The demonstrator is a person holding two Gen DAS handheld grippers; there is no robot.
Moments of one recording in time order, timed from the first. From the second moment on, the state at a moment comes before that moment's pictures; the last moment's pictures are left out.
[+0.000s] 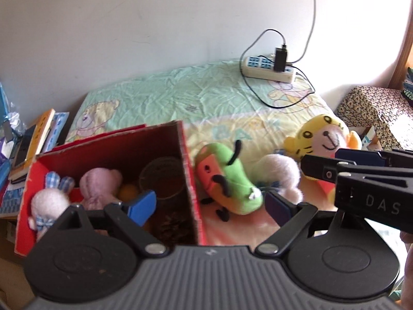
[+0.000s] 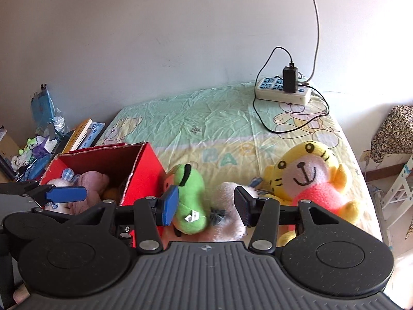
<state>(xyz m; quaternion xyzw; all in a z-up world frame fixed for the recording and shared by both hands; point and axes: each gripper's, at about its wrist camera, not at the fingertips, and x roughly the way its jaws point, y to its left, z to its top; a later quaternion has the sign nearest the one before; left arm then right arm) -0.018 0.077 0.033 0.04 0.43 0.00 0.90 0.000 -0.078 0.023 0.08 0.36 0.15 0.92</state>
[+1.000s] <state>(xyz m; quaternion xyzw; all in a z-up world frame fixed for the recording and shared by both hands) -0.004 -0.034 0.006 0.08 0.46 -0.04 0.89 0.005 -0.163 -0.008 0.09 0.40 0.11 0.90</state>
